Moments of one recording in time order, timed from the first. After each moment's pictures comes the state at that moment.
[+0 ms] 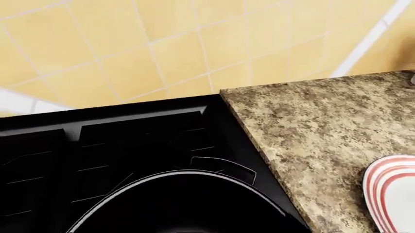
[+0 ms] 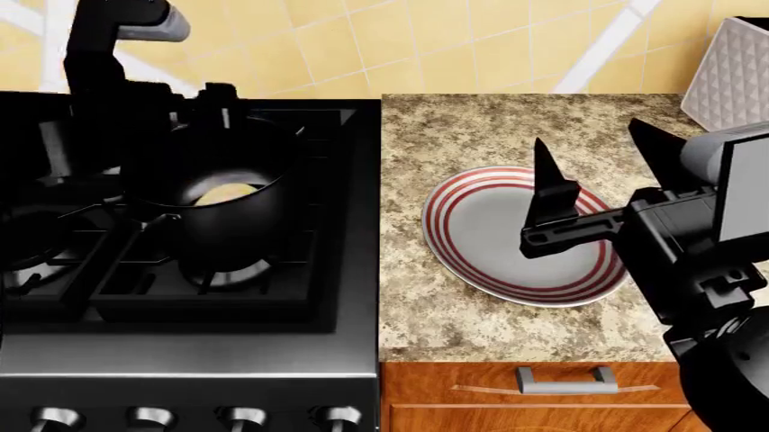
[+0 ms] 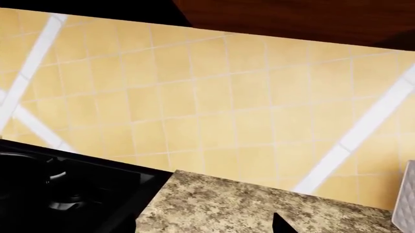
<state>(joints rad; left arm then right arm) -1.39 -0.54 0.42 -0.44 -0.79 -1.08 0.15 0.64 0.59 0.08 -0.80 0.99 1.09 0.43</state>
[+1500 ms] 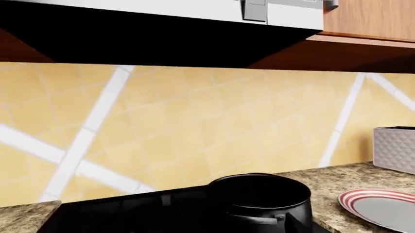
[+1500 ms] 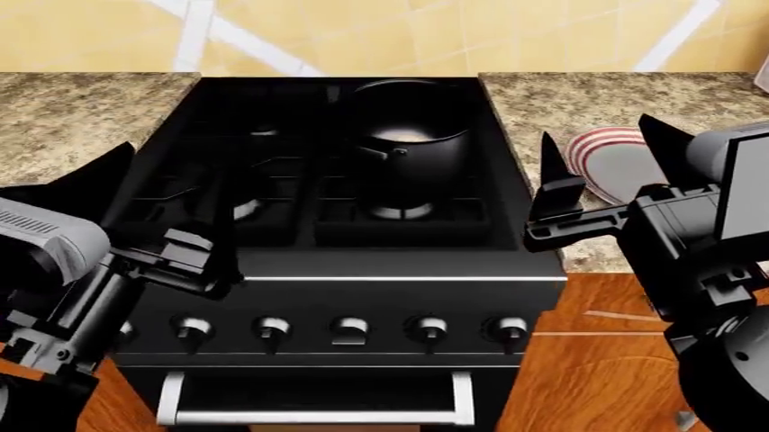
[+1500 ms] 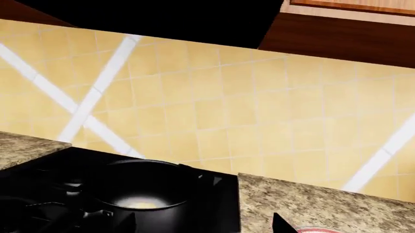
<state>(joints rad) -0.33 -0.57 -0.18 0.80 -0.87 -0.71 -0.16 0.64 0.61 0.05 -0.79 0.99 1.05 0.47</state>
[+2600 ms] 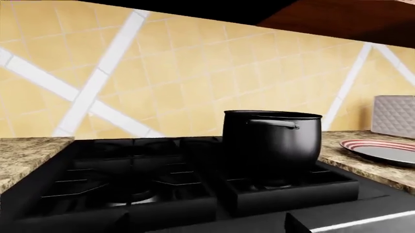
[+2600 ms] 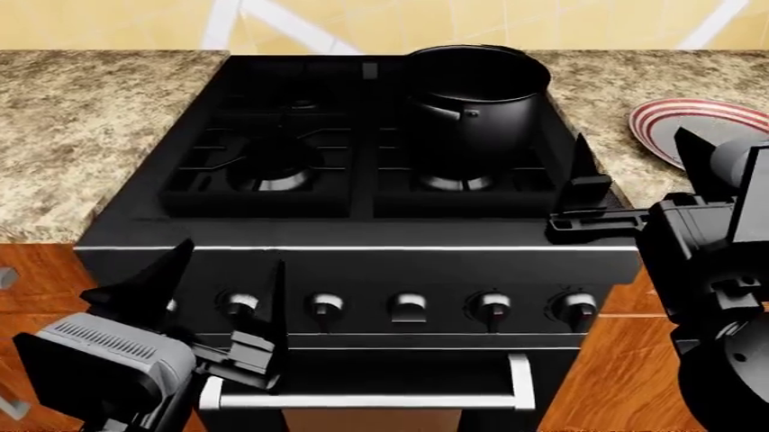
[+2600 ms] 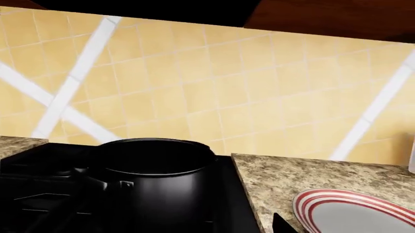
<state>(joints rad) 0.03 -0.42 -0.01 0.81 -0.57 -0.43 -0.09 0.57 0.60 0.07 -0.77 0.92 0.99 0.54</state>
